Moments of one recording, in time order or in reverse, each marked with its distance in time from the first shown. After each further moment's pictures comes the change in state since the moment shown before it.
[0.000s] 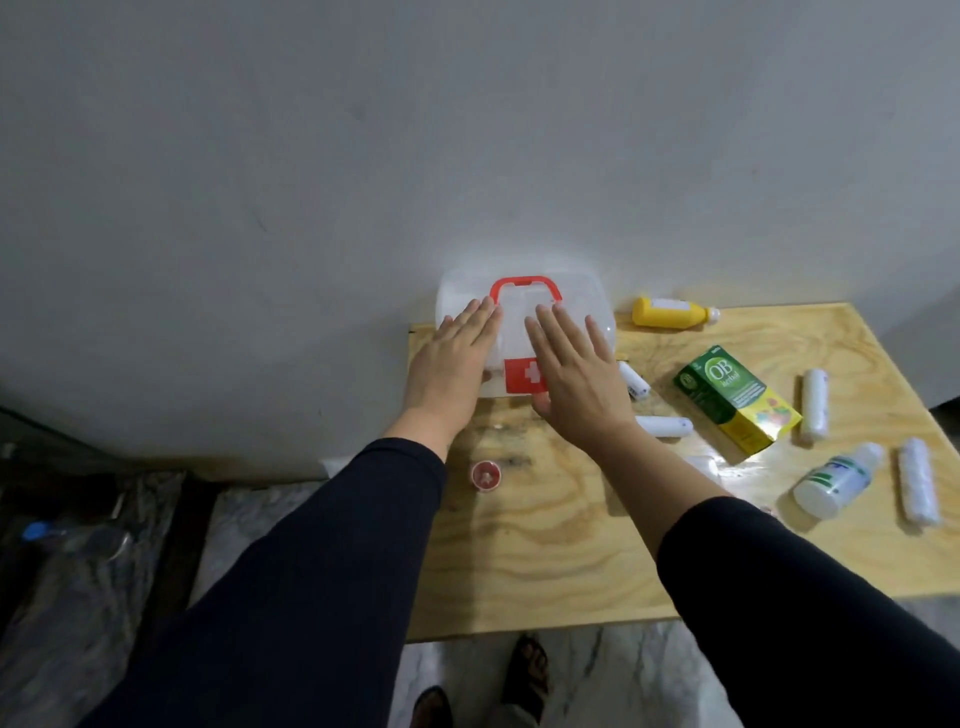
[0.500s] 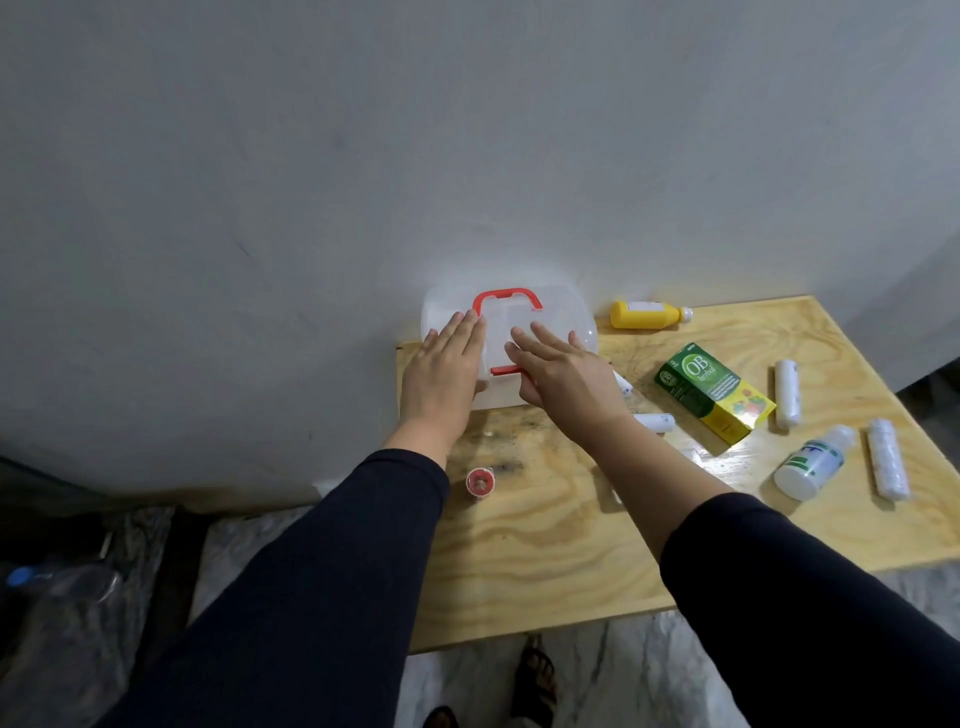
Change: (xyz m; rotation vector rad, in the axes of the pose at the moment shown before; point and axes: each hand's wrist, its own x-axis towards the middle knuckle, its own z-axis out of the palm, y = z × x) left_hand 0.001 0.005 -0.008 0.073 -0.044 -0.005; right_hand 0.001 0.001 -0.019 0.180 0.169 -0.033
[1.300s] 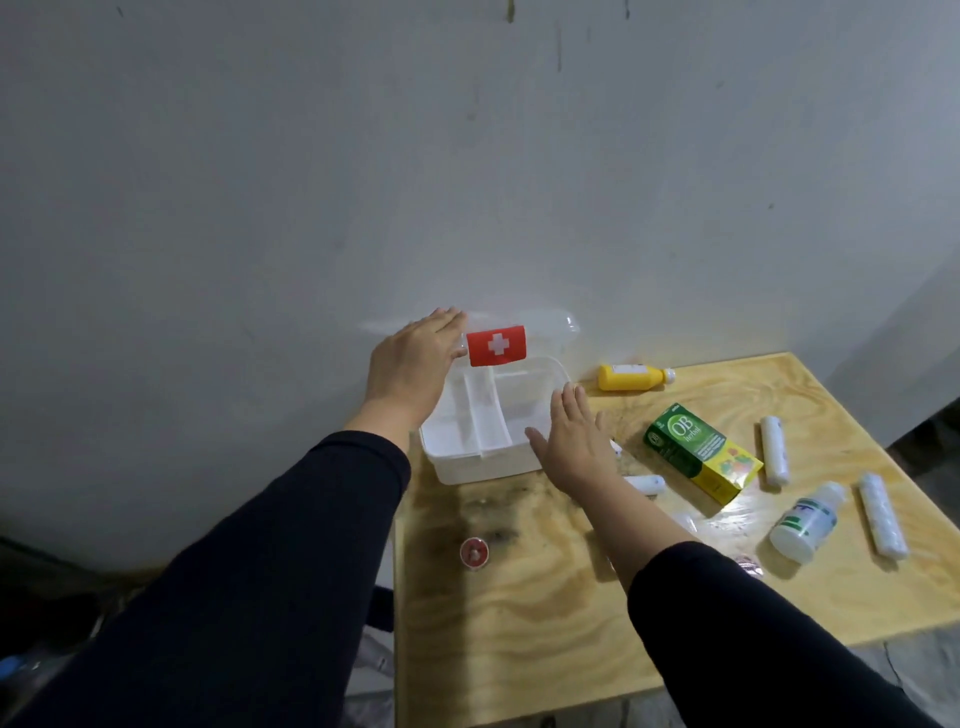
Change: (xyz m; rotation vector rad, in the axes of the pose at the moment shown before) left_hand 0.056 -0.017 -0.078 -0.066 0.113 0.043; right_hand 0.004 0.013 0.004 0.202 -0.417 0.586
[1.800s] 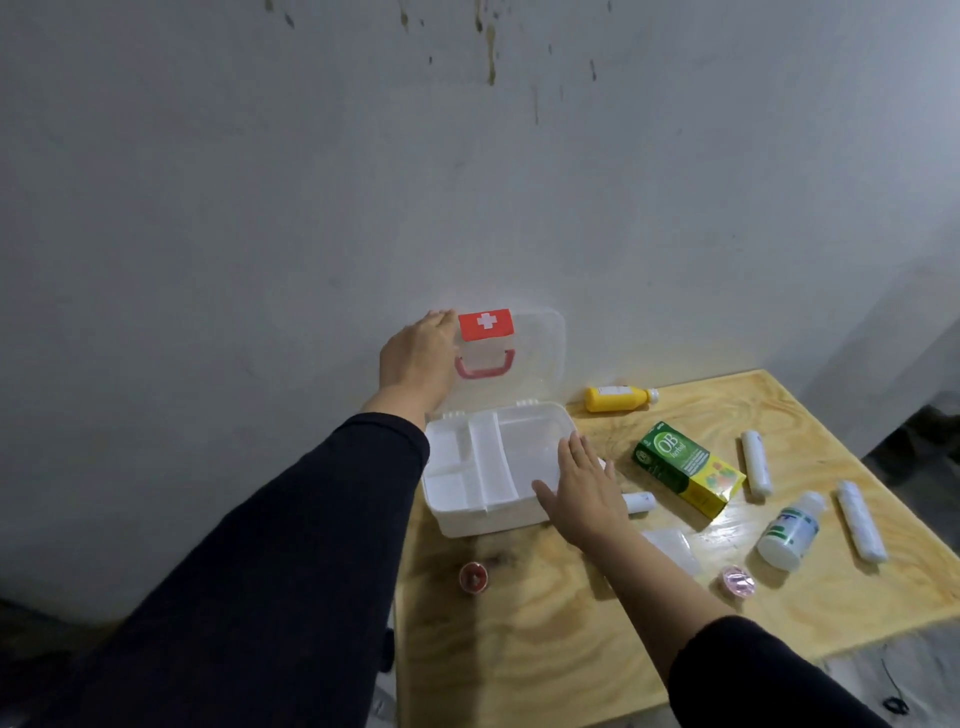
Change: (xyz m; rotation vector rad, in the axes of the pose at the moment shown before) left_hand 0.036 0.009 -0.013 -0.012 -0.039 -0.123; right_hand -0.038 0.010 0.003 0.025 -0.007 0.059
